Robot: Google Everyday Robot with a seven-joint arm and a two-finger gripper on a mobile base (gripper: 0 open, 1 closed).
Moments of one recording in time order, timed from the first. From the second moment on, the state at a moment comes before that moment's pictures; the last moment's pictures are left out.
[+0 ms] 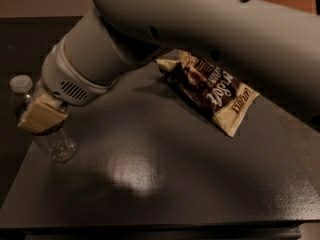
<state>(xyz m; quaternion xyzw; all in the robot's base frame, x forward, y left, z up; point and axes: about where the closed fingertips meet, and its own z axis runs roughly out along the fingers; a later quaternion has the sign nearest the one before) 0.397 0.198 0.966 -0.66 0.62 0.27 0.33</state>
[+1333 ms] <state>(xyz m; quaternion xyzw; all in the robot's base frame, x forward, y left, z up) 0.559 0.102 0.984 -0.56 0.73 0.19 0.34</state>
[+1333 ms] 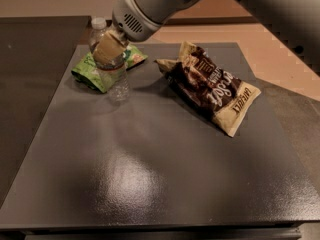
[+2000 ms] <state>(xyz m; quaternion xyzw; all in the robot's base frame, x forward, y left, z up) 0.597 0.096 0.976 -0.54 0.74 0.21 0.35</state>
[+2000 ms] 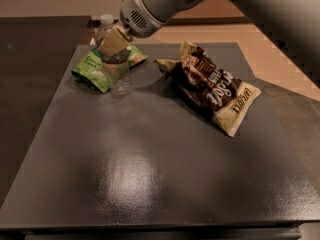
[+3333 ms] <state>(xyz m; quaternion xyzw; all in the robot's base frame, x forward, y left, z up) 0.602 0.100 0.959 -0.53 0.74 0.21 0.35</state>
